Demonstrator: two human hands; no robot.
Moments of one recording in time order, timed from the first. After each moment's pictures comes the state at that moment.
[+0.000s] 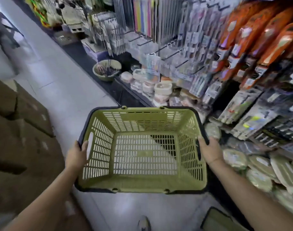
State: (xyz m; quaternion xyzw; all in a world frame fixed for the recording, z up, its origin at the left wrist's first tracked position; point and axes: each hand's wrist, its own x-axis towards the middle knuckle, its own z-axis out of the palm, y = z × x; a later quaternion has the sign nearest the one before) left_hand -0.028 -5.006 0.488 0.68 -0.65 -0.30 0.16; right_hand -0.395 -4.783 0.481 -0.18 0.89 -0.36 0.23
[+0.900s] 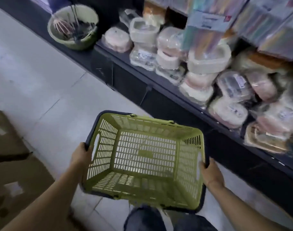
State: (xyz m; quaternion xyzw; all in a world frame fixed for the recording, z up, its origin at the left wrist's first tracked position) left_hand -0.104 -5.398 0.167 0.66 -0.67 -0.30 -0.13; right_hand -0.364 -5.068 0.160 0.04 0.91 -0.18 0.37
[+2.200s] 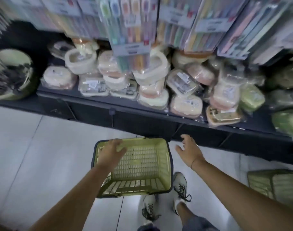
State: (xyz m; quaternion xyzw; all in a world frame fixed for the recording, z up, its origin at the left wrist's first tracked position) left_hand -0.293 -5.377 0.207 0.30 -0.87 -0.33 -0.21; right_hand -0.398 -5.106 0.208 0.01 0.90 -0.27 0.34
